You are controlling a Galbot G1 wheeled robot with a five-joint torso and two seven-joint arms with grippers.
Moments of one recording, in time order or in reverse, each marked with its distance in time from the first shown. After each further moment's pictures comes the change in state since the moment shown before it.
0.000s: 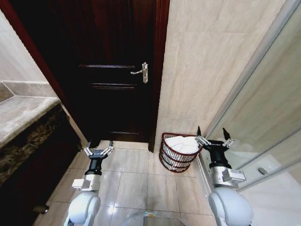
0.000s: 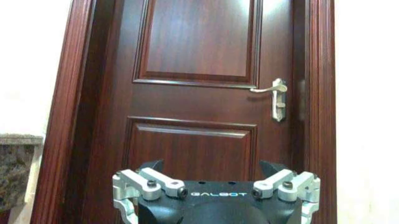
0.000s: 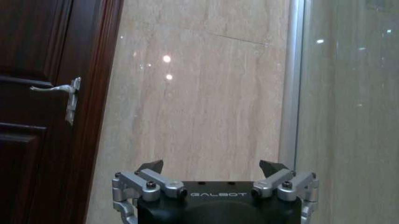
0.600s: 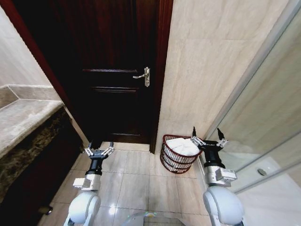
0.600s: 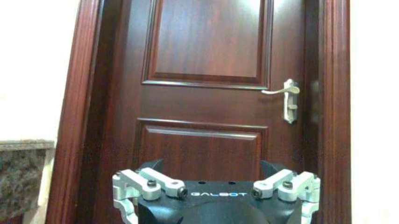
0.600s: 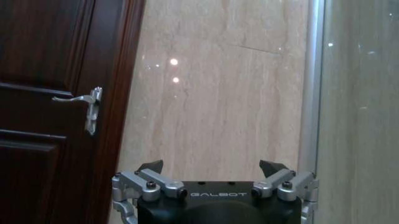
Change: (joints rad) left arm 0.005 0.004 -0.005 0.014 -0.003 0.007 -0.003; right arm 0.009 0.016 -0.050 -0.024 -0.050 0.020 -0.001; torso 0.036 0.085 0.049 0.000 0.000
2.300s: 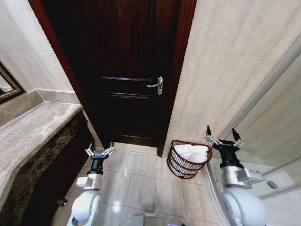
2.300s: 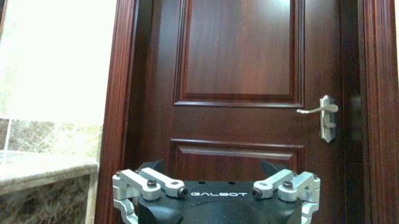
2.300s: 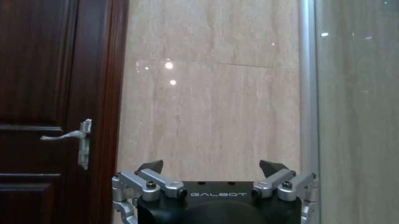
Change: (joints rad) left arm -0.039 -0.028 -0.007 0.020 0.042 0.024 0.000; right arm -0.029 -0.092 0.199 0.028 0.282 -0.016 0.033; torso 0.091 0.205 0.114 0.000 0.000
